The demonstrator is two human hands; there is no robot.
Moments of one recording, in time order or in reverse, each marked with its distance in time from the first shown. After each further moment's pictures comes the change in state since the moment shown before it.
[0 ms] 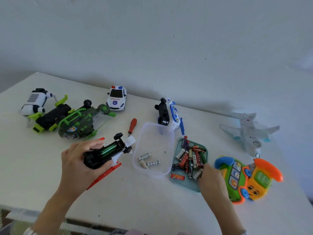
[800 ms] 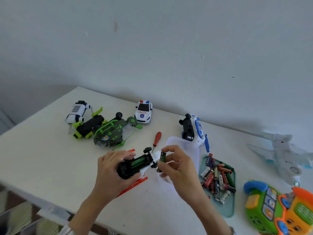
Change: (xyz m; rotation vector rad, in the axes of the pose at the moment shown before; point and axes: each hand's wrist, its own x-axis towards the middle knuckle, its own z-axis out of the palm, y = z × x) left_hand -0.002 -0.003 0.000 -0.034 -0.016 0.052; right_hand -0.050 -0.141 -0.017 0.980 -0.297 -0.627
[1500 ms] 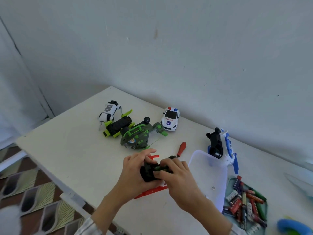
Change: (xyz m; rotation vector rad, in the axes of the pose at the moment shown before) left_hand 0.012 -0.005 -0.009 -0.040 -0.065 -0.137; right_hand 0.058 0.046 0.041 -0.984 -0.129 -0.840
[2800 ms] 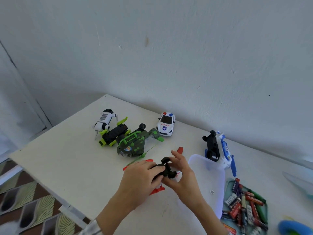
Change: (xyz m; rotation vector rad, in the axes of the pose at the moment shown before) left_hand 0.021 0.014 0.006 0.500 -0.135 0.303; right_hand 0.000 0.010 -0.006 0.850 0.059 0.651
